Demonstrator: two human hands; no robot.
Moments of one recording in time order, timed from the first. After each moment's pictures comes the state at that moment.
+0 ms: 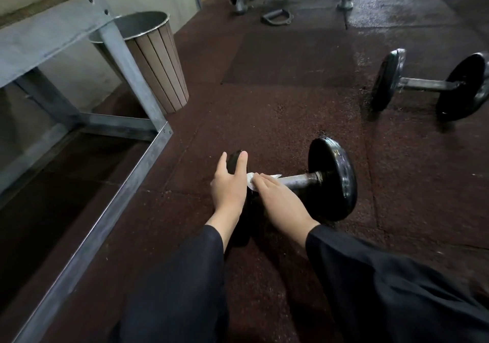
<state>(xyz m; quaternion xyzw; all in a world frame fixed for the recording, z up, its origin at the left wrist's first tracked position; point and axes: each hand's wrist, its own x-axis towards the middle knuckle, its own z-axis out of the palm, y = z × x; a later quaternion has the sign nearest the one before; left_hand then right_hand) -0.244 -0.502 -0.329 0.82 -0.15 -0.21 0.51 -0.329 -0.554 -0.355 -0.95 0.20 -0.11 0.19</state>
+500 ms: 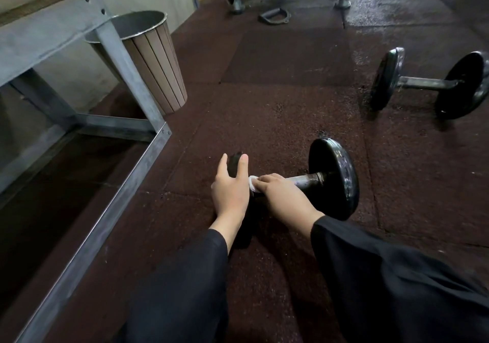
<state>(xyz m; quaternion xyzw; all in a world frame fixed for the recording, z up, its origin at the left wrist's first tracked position) -0.246 -0.501 -0.333 0.83 -0.15 -0.18 0.51 -0.325 -0.570 -0.359 -0.96 0.20 -0.04 0.18</state>
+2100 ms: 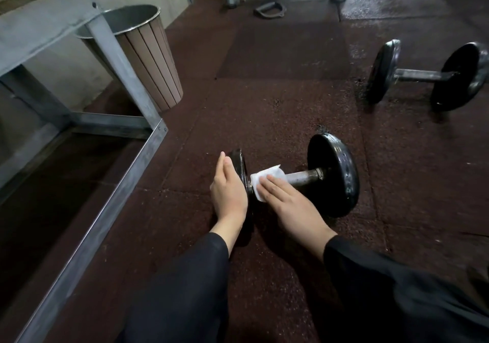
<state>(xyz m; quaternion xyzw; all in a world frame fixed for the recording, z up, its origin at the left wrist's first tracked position) -0.251 -0.497 -0.339 0.81 -0.14 -0.15 0.54 -0.354 -0.561 -0.403 -0.97 0.16 -0.18 0.03</state>
